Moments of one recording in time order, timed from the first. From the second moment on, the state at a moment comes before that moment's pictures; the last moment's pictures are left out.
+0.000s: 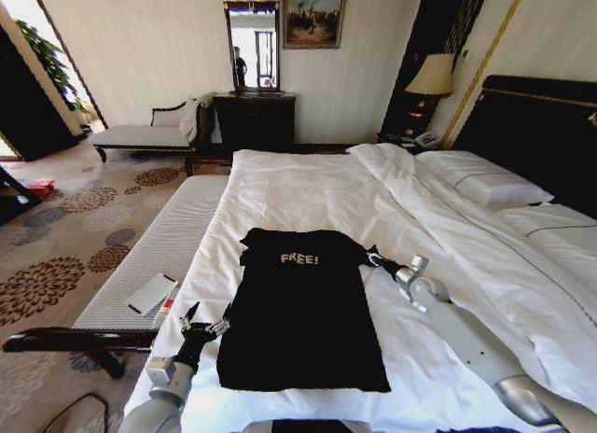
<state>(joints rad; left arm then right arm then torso) 1.81 -1.03 -0.46 -2.20 -0.48 -0.04 -0.24 -0.77 0.84 0.16 1.21 1.16 -0.21 -0.13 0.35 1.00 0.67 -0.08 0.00</state>
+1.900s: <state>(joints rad) 1.85 -1.06 -0.48 -2.21 -0.48 -0.06 -0.22 -0.66 0.81 -0.13 1.42 0.87 -0.20 -0.09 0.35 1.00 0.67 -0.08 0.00</state>
